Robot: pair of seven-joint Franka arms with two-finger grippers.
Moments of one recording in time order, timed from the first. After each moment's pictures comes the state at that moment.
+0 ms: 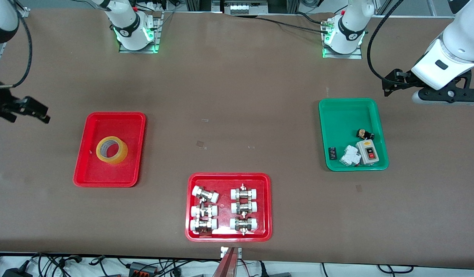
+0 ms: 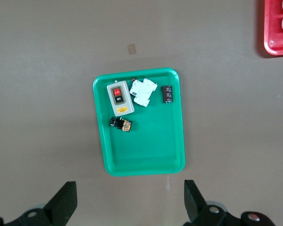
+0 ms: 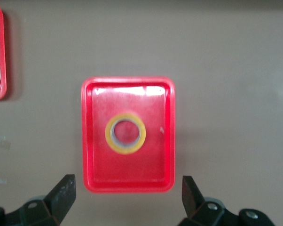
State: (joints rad) left arm 0.06 0.02 -0.22 -1.57 0.08 1.52 -0.11; right arm 0.00 0.01 -0.05 -1.73 -0.02 1.83 -0.04
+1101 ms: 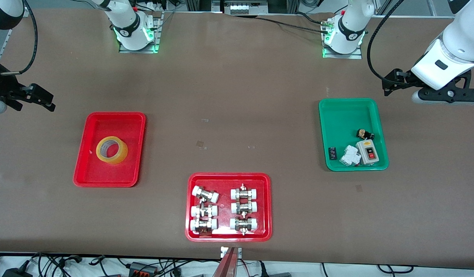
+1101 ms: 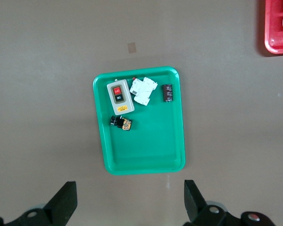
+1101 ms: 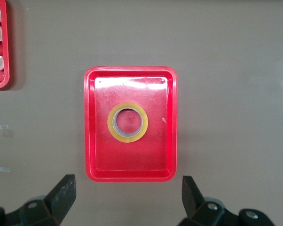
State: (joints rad) left arm 0.06 0.02 -0.22 -1.57 0.08 1.51 -0.11; right arm 0.00 -0.02 -0.05 -1.75 -0.02 1.82 -0.04
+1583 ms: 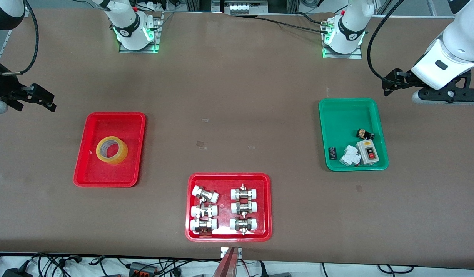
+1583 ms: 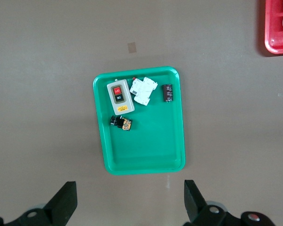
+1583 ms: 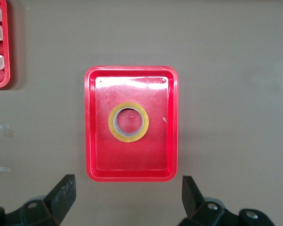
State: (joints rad) left arm 0.06 0.02 -0.22 -1.57 0.08 1.51 -0.11; right arm -0.04 -0.02 -0.01 -1.75 -0.02 1.82 -0.04
